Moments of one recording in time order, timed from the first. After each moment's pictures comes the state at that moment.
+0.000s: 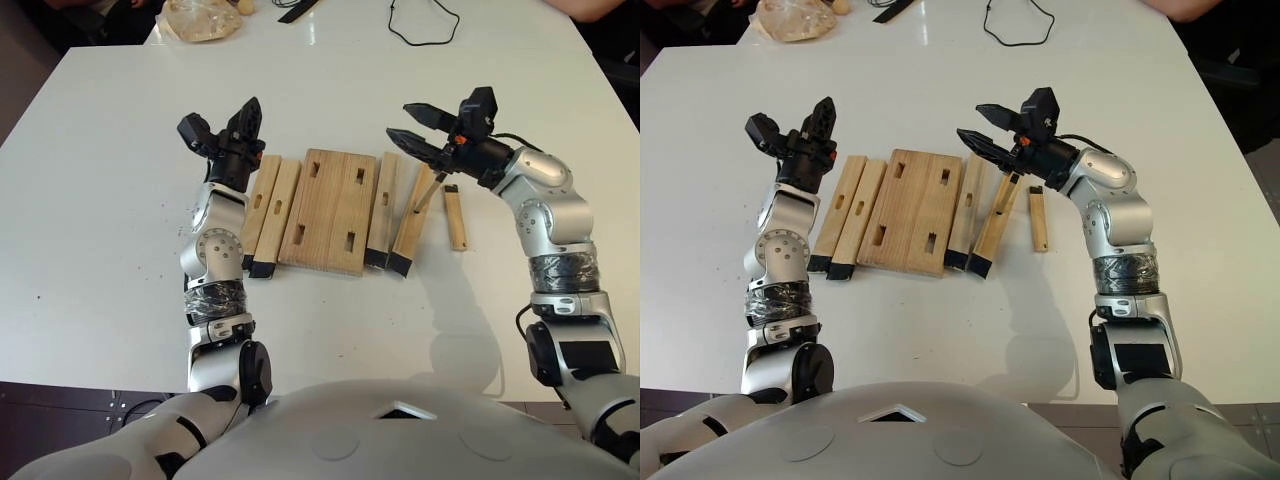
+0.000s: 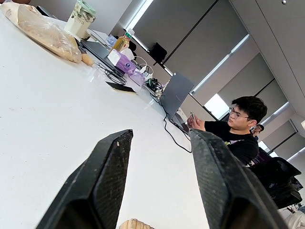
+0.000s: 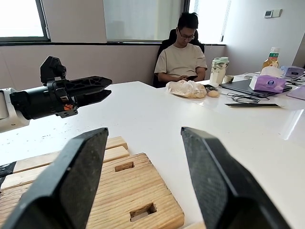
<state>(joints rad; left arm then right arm) -0.32 0.00 0.33 0.08 -0.71 0.29 -0.18 -0.44 -0.39 0.02 0.13 0.42 0.25 0.89</state>
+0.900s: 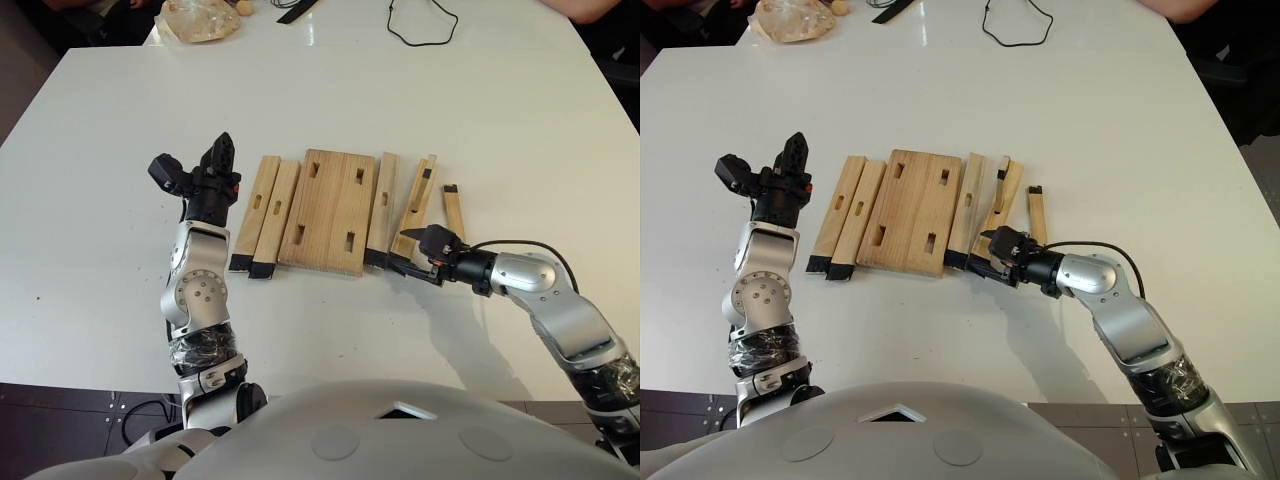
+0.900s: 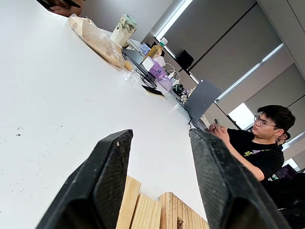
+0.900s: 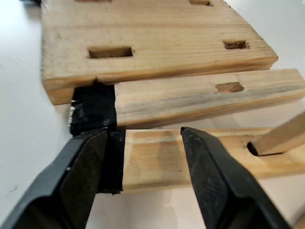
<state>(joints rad) -0.09 -0.03 0.36 -0.19 -0.76 0.36 -0.06 0.03 -0.67 0.33 -0.35 0.06 0.34 0.69</state>
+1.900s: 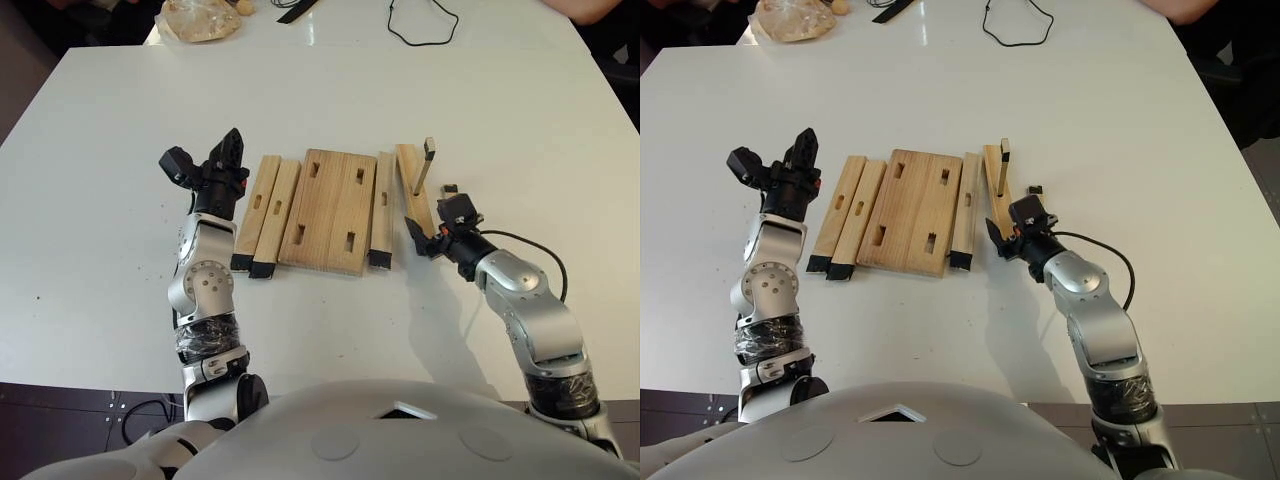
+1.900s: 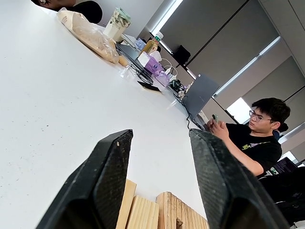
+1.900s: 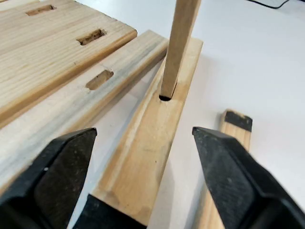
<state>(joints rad) -0.13 -0.02 0.33 -0.11 -0.73 0.34 -0.09 0.12 -0.32 0.15 -0.52 0.06 0.80 0.25</state>
